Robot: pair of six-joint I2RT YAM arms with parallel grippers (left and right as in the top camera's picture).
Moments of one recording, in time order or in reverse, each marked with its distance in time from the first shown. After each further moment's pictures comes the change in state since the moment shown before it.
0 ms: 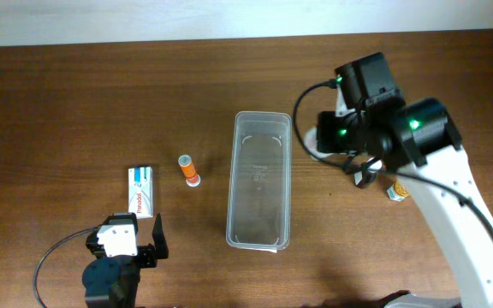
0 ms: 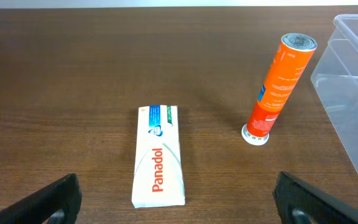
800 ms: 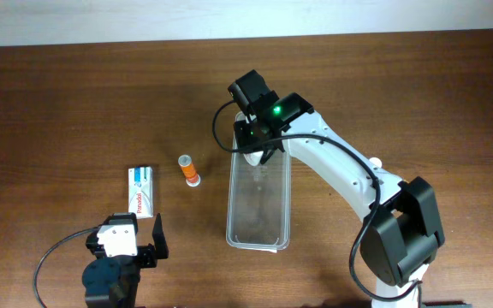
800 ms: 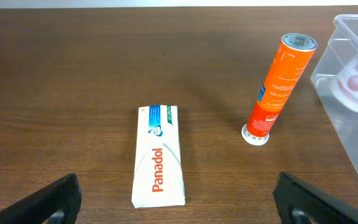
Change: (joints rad) left arm 0.000 0.000 0.000 0.000 0.000 0.000; right arm 0.192 0.486 0.004 0.342 0.027 0.023
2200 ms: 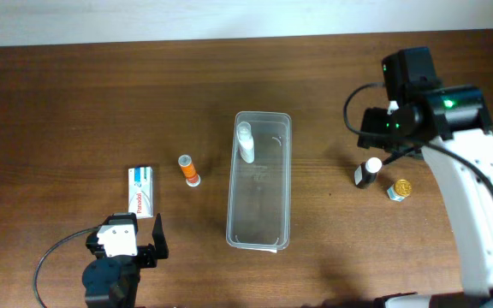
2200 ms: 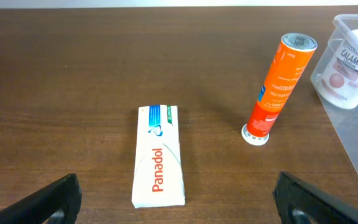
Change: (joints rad) left arm 0.000 0.000 0.000 0.000 0.000 0.000; right arm -0.488 -0.428 -0.064 -0.453 0.129 -0.016
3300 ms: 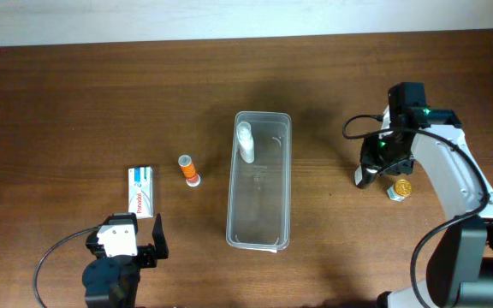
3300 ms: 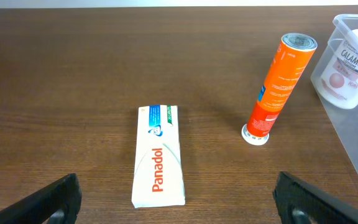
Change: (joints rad) left arm 0.000 0.000 0.000 0.000 0.000 0.000; right arm -0.174 0.148 -0.365 0.350 -0.236 -0.150
